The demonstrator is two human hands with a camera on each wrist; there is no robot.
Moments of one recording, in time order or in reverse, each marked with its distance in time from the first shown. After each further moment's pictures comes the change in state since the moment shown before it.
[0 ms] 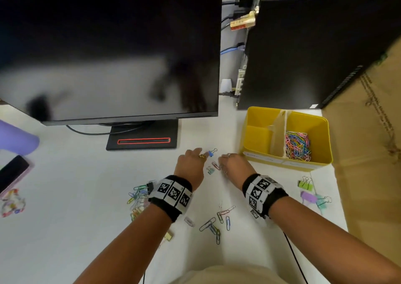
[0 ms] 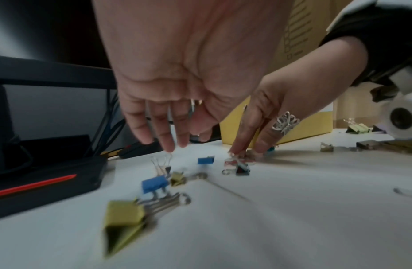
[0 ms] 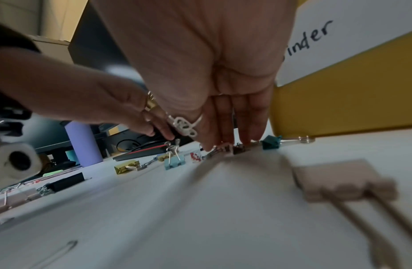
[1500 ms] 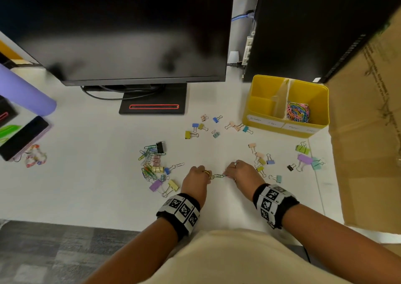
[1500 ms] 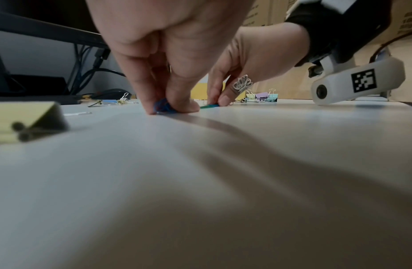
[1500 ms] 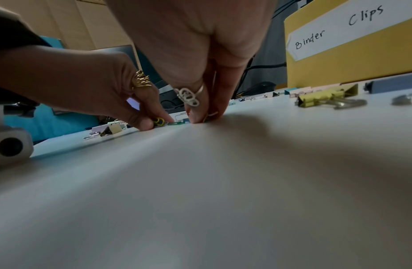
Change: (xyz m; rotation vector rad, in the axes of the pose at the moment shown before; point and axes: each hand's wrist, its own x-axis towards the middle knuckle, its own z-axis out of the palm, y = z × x) left_hand -0.113 0.030 0.084 -0.190 -0.057 -0.070; right_hand -0.106 -0.019 0.074 0.281 0.018 -0.206
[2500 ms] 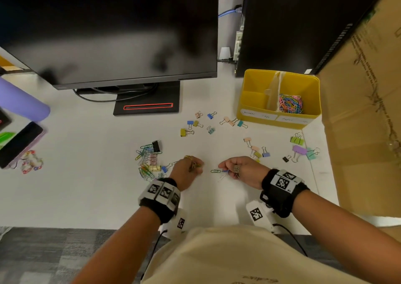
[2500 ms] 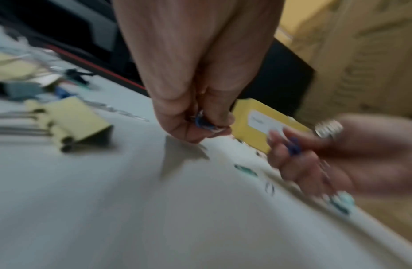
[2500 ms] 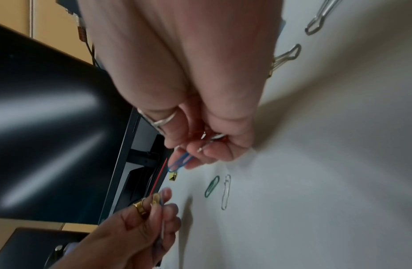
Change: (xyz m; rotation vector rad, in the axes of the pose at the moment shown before) left_hand 0.007 -0.025 -0.020 -0.707 0.056 -0.128; right_hand -0.008 -0.013 -0.025 1.168 -0.056 0.466
